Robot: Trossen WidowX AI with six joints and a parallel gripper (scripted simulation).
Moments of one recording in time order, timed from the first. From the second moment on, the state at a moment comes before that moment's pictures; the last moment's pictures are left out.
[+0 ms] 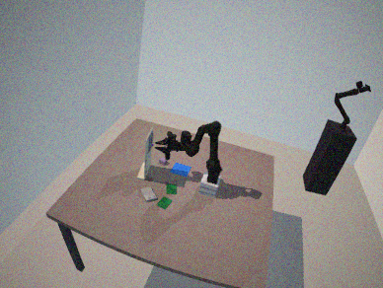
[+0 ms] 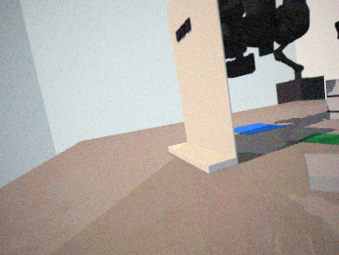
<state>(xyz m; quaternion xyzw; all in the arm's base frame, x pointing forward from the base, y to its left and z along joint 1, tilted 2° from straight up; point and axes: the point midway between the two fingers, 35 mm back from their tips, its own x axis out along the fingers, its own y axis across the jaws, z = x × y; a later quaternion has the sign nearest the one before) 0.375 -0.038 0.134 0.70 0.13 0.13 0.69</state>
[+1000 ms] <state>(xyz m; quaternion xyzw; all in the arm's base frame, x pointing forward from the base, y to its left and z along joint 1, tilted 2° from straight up) 0.398 -0.034 0.135 0.70 0.13 0.13 0.69</state>
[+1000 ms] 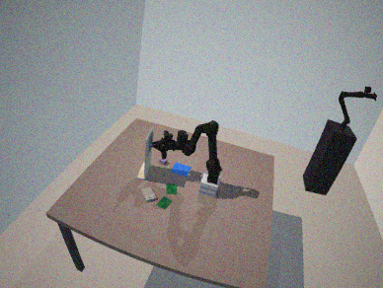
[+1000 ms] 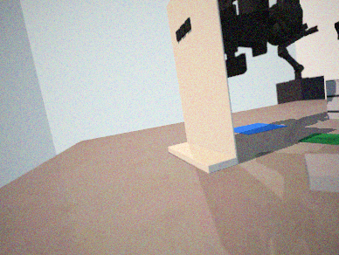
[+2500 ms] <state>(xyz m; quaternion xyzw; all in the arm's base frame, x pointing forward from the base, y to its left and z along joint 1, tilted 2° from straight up) 0.380 -0.037 0.134 0.70 0.13 0.13 0.69</state>
